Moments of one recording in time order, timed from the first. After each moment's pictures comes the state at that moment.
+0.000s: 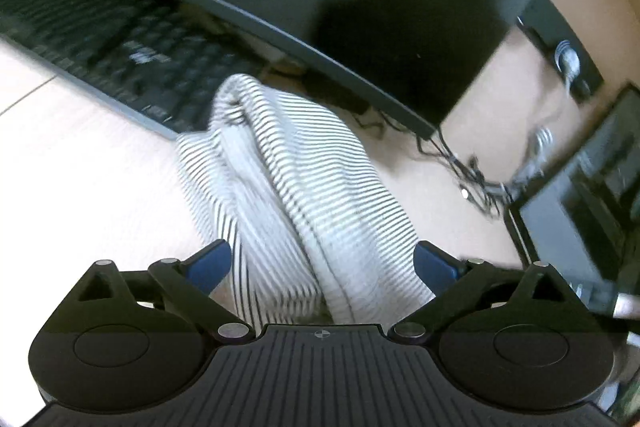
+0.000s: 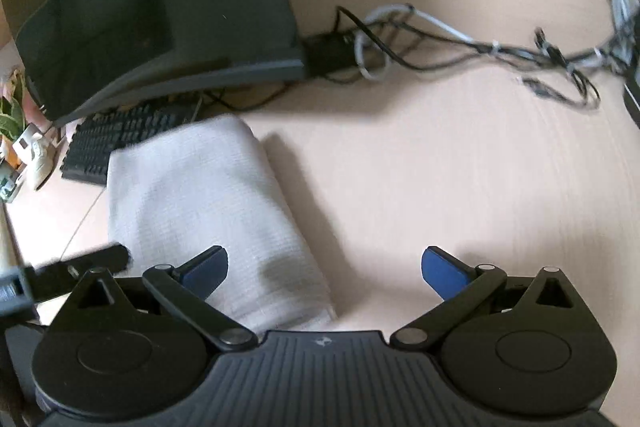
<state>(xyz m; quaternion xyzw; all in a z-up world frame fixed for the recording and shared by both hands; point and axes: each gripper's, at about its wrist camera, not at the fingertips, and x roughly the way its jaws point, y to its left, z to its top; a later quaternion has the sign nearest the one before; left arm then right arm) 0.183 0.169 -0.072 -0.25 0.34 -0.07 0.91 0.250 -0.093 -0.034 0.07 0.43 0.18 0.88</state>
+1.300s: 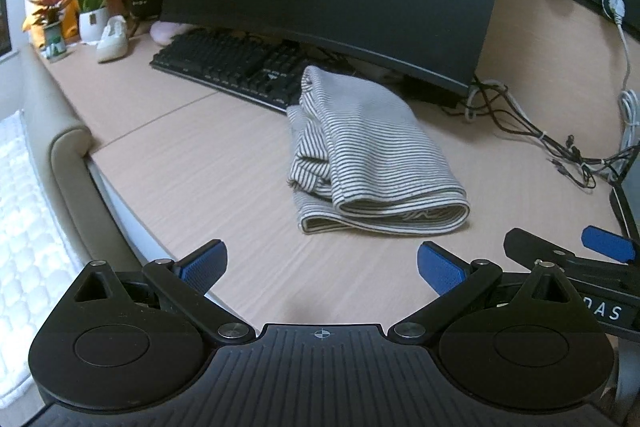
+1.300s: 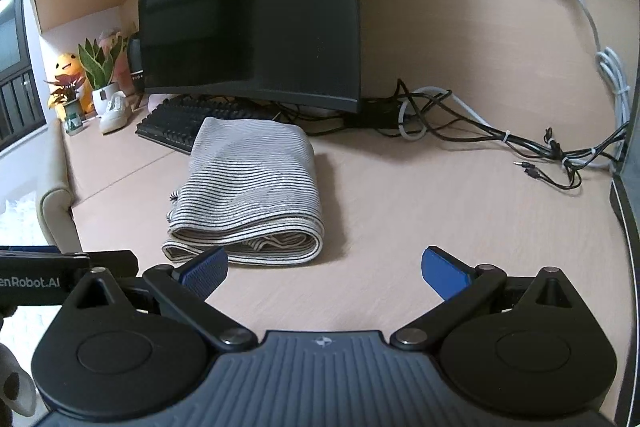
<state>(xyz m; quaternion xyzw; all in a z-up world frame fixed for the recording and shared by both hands) 0.064 0.024 -0.048 -0.12 0.32 0.20 0.92 0.143 -0.148 -0.019 -0.03 0.27 0.29 0.92</state>
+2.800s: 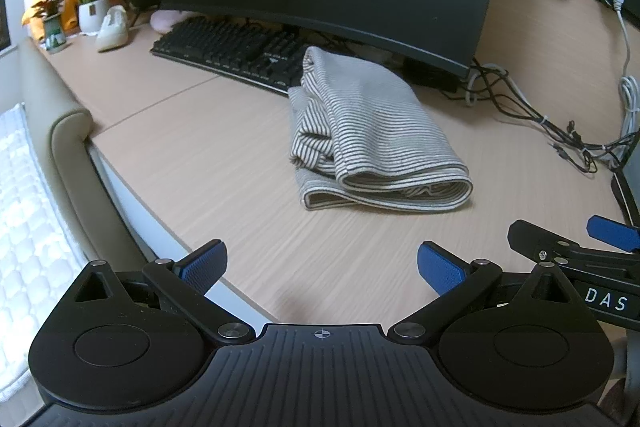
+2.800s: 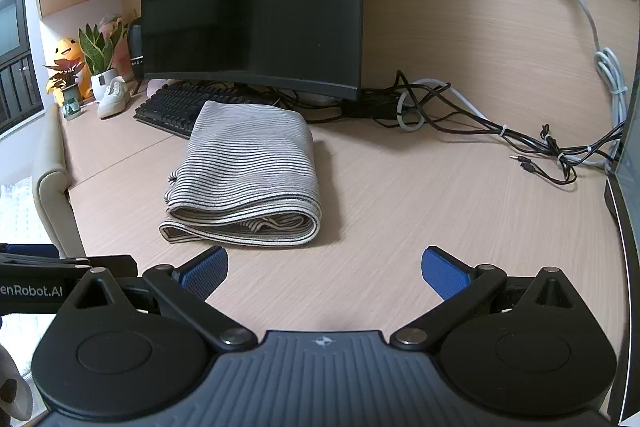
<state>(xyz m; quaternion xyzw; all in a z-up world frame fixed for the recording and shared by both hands) 0.056 0.023 -0.058 -0.12 0.34 0.20 0.91 0.136 -0.150 -0.024 -0.05 0.28 0.29 0.91</state>
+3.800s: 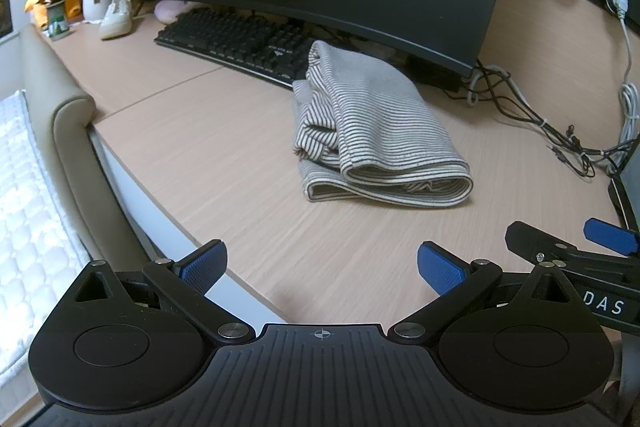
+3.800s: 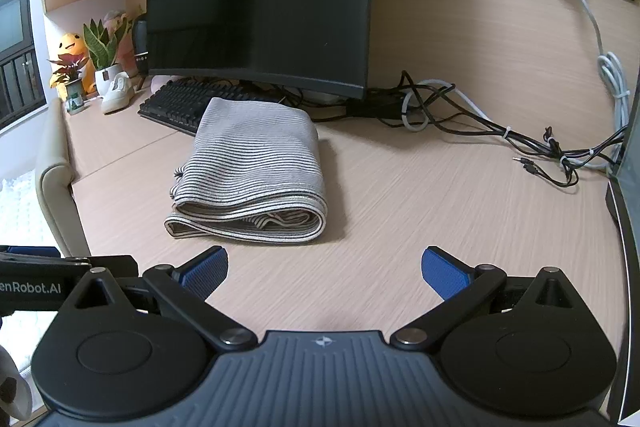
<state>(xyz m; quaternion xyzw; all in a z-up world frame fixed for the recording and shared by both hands) 0.048 0.024 -0.061 -0.14 0.34 0.20 0.91 0.132 -0.148 -0.025 -0.05 0.28 0.29 0.91</state>
